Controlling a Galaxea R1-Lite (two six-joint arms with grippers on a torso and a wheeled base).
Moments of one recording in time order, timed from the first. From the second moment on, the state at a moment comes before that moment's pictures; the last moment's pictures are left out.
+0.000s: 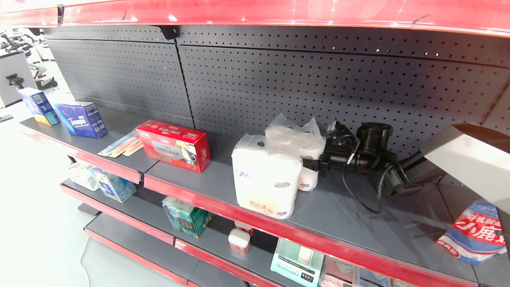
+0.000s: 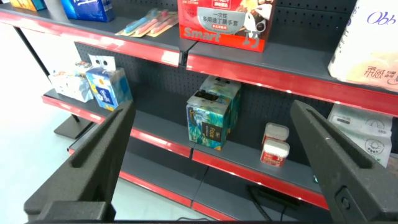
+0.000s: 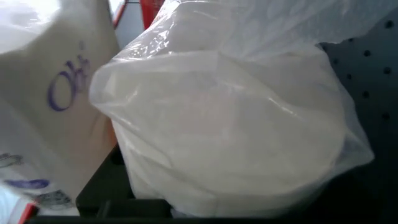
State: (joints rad) left arm 0.00 0.00 0.00 0.00 0.03 0.00; right arm 0.20 2.32 -1.19 -0.96 0.90 -0.28
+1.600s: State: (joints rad) left arm 0.00 0.00 0.00 0.00 0.03 0.00; right arm 0.20 2.25 -1.13 -0.95 0.86 -0.30
